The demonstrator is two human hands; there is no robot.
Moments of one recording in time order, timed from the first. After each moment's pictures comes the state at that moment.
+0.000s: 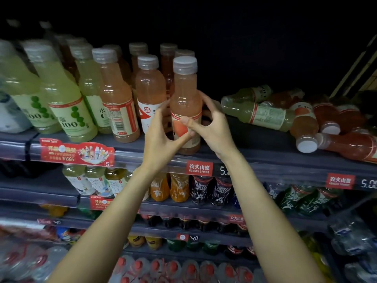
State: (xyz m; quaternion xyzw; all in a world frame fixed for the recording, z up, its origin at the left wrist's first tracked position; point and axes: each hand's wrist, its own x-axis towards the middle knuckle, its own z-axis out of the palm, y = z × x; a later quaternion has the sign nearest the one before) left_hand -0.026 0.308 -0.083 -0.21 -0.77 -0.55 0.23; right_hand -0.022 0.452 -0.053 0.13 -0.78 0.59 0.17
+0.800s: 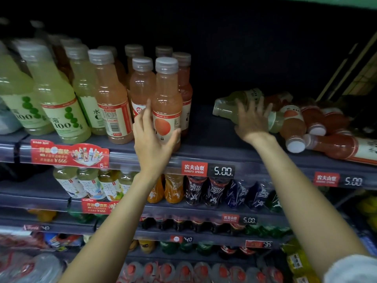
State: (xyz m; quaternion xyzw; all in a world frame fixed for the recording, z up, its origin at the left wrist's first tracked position) left_hand -0.027 0.310 -0.100 -0.10 -0.80 -0.45 0.38; right_hand -0.063 0.558 -0.050 -0.10 -0.99 -0.05 0.10
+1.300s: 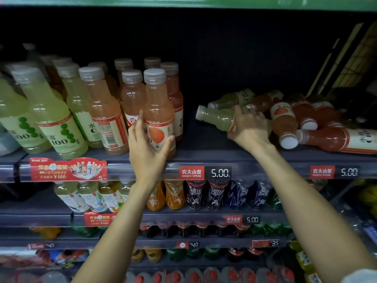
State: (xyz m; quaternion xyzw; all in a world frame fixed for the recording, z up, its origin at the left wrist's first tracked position) left_hand -0.025 0.308 -0.099 -0.10 -0.80 -0.48 0.36; right_hand -0.032 0.556 -0.044 -0.07 -0.97 -0.03 0.21
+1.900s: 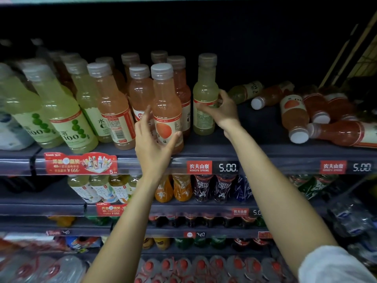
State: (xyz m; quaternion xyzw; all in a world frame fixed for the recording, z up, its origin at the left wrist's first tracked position) left_hand -0.022 0.303 -0.090 -0.09 -0.80 -0.50 0.33; right_hand -0.064 0.485 -0.035 -0.05 -0.78 0.60 0.18
